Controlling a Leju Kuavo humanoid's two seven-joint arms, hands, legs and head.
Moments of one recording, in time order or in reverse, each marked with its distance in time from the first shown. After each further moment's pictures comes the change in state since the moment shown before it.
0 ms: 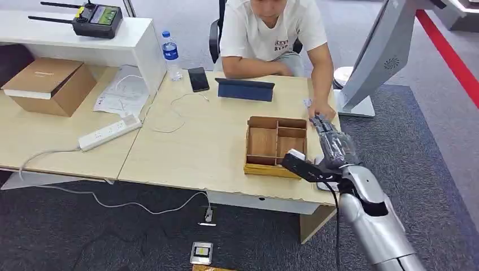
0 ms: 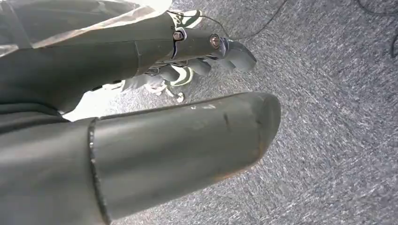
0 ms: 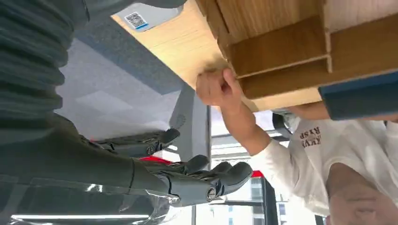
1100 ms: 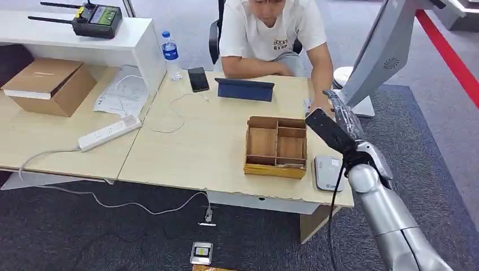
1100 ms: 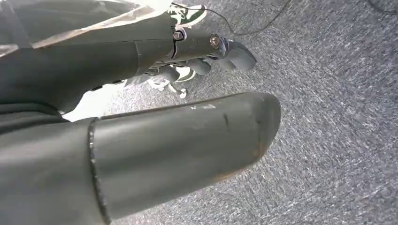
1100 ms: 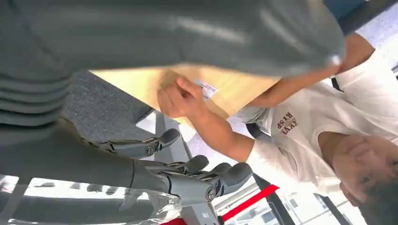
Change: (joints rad) left arm 0.006 0.005 0.001 0.000 0.027 0.000 0.010; right arm -0.141 0.011 -0.032 0.109 -0.527 -0.042 -0.046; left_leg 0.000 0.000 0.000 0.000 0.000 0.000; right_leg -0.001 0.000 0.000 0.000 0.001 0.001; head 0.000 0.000
